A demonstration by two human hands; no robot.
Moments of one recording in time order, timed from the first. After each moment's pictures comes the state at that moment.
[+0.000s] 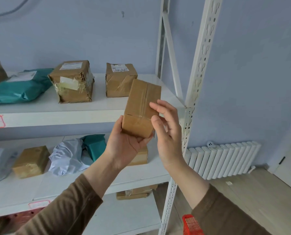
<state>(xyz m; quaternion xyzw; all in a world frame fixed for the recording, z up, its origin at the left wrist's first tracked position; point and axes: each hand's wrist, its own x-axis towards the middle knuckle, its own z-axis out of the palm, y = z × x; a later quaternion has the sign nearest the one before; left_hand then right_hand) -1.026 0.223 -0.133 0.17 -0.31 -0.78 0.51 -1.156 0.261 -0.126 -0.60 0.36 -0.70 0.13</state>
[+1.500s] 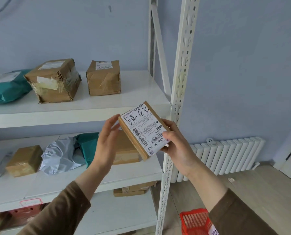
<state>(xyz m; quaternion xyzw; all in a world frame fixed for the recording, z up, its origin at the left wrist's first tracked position) -1.065 0.206 -0.179 0.35 -0.61 -0.40 0.59 -1.284 0.259 -0.160 -0.52 0.36 -0.58 0.51</state>
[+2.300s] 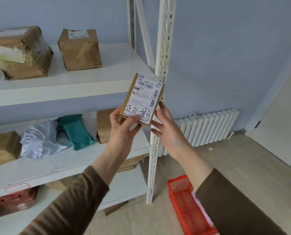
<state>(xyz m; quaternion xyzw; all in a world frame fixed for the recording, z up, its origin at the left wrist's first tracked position) -1.130 0.247 -0.203 0.23 -0.39 -0.69 0.56 -1.280 0.292 -0.194 -0.45 0.47 -0.59 0.48</state>
